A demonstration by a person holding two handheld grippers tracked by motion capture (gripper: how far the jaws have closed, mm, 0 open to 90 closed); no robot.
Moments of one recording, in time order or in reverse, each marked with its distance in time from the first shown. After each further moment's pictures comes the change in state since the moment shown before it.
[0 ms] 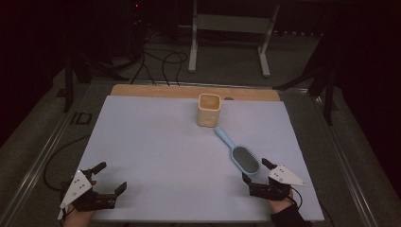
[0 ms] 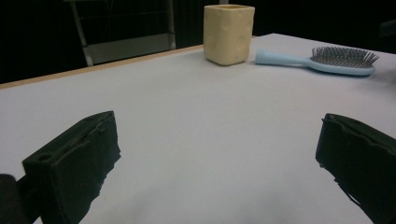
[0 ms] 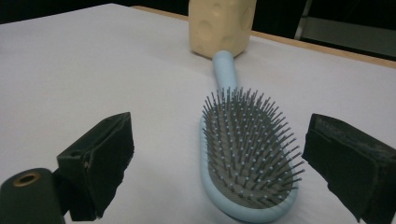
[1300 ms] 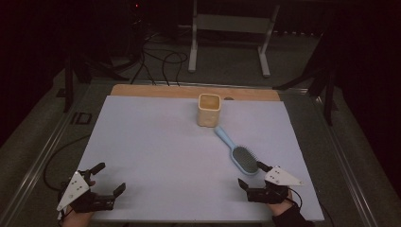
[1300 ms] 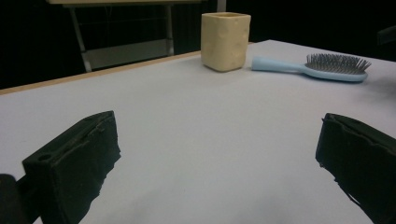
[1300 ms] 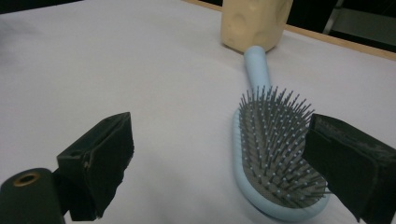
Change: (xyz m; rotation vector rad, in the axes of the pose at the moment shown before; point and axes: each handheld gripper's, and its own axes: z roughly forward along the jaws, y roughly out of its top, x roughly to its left) left arm 0.000 0.002 -0.004 -0.023 -0.007 -0.008; right arm 0.013 0.012 -0.006 0.062 0.091 -0.038
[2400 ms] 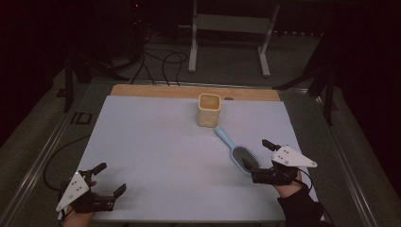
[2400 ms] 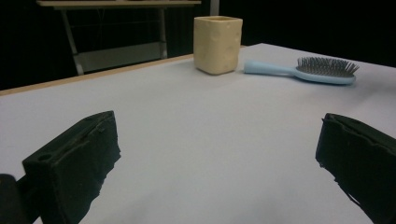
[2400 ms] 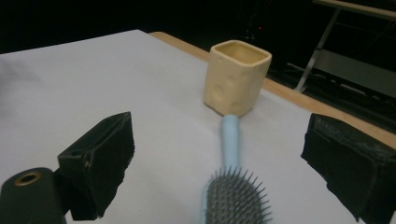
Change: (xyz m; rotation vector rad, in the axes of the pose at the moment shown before) left arm -0.001 0.000 0.000 -0.014 -0.027 -0.002; right arm -0.014 0.081 -0.014 -0.075 -0.027 -0.084
